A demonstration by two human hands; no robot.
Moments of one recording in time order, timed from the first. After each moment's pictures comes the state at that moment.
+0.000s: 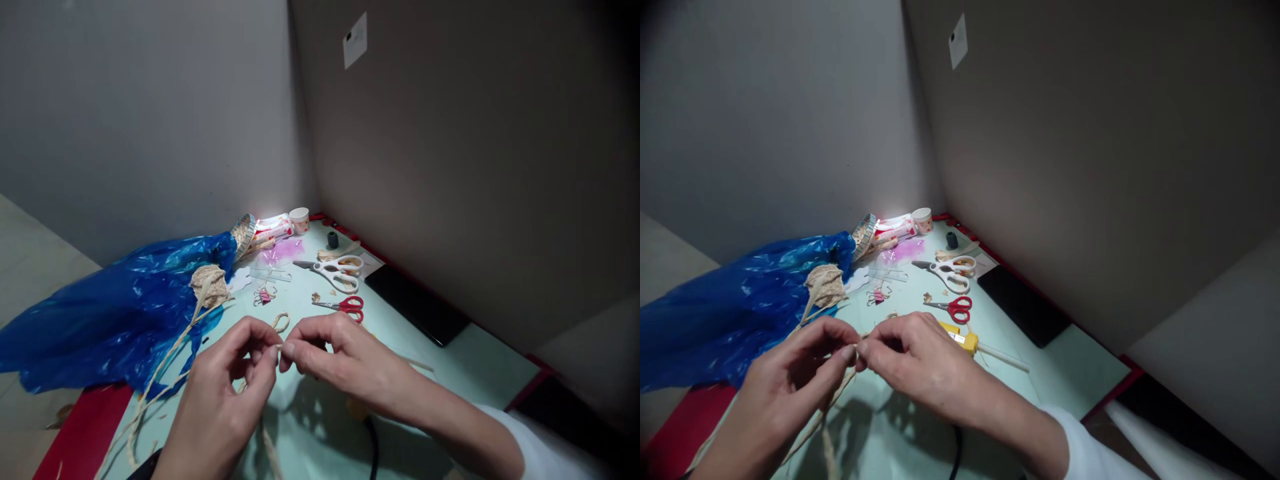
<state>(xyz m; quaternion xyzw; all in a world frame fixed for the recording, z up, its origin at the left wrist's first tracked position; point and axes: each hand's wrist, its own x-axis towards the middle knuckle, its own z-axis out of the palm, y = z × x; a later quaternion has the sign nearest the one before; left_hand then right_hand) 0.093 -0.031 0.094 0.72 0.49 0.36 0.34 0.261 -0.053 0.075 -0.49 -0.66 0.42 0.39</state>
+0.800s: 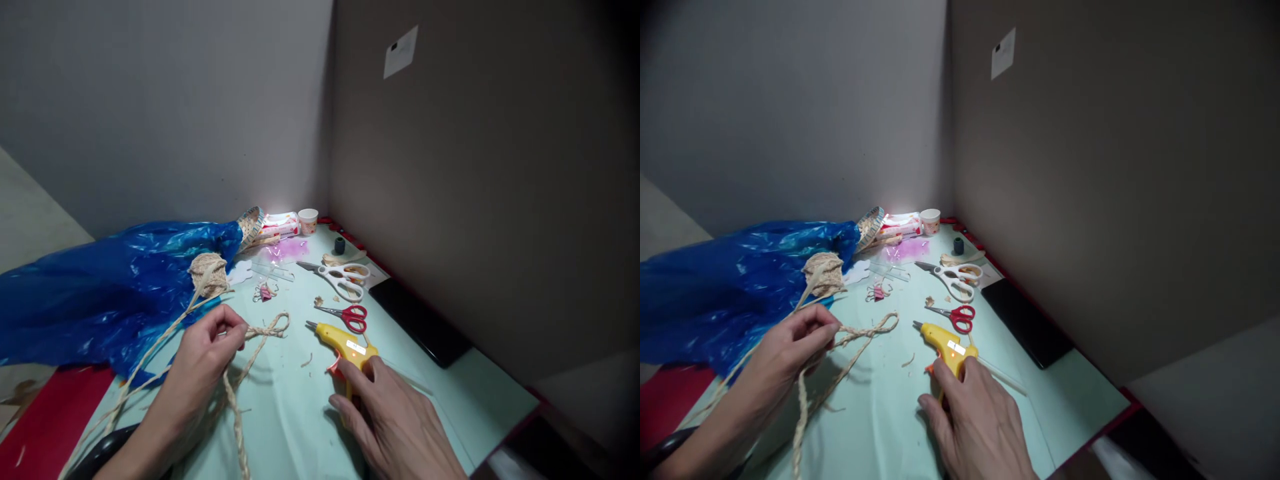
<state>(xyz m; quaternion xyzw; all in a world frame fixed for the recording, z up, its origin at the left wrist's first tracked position) 0.047 0.026 0.048 0.61 0.54 0.36 0.45 0.270 -0.108 -0.018 -0.67 -0.71 0.01 0.21</state>
